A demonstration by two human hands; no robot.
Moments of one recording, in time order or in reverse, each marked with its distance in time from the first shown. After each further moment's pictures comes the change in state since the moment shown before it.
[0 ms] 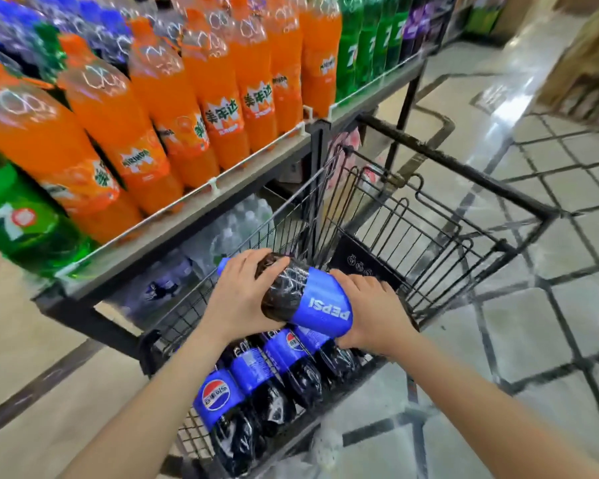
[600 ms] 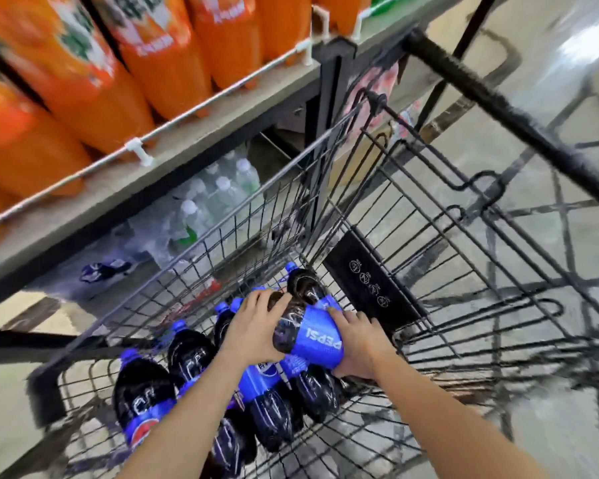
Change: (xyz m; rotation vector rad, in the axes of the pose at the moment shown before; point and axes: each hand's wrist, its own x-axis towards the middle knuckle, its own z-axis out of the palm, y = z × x) left_hand 0.045 -0.050 0.240 0.034 -0.526 -0.315; right_hand 0.131 0.118 0.173 -0.016 -0.540 0.014
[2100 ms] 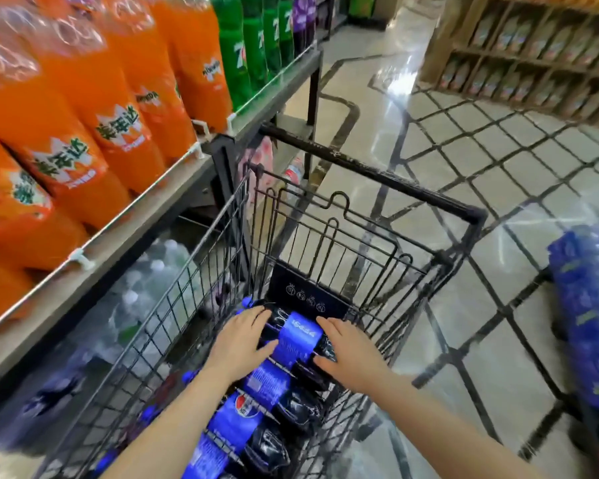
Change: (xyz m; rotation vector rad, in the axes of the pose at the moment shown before) left_hand 0.017 0.039 -0.090 0.011 0.040 0.347; right_hand -0.129 -0.020 -0.040 0.306 0.381 0.239
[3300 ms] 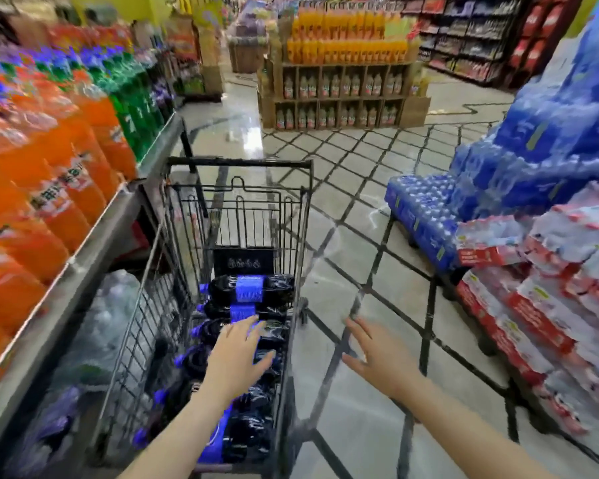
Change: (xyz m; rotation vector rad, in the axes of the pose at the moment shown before) left_hand -0.268 0.044 -0.023 0.030 0.236 0.584; right_hand -0.362 -0.179 0.094 0.074 0.387 0.505
